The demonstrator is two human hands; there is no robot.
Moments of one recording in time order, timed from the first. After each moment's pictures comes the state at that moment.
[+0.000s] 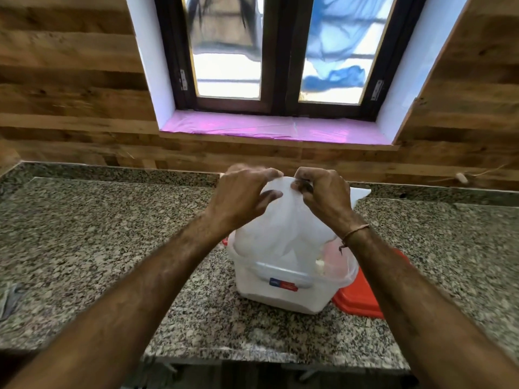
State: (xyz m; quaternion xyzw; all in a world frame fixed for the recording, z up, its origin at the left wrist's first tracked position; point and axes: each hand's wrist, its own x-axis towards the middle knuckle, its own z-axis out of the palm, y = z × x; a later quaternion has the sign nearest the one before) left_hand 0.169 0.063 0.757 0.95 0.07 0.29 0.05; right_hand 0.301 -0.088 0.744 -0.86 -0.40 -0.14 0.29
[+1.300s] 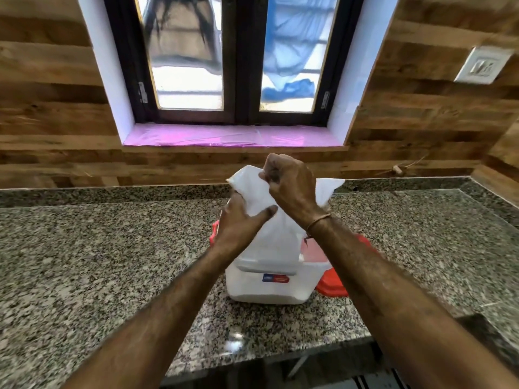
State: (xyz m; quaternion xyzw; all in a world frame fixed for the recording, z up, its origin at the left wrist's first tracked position) left_hand 0.149 0.044 0.710 0.79 0.19 0.23 0.54; right_hand 0.250 -0.055 0.767 -0.84 -0.35 -0.27 0.33
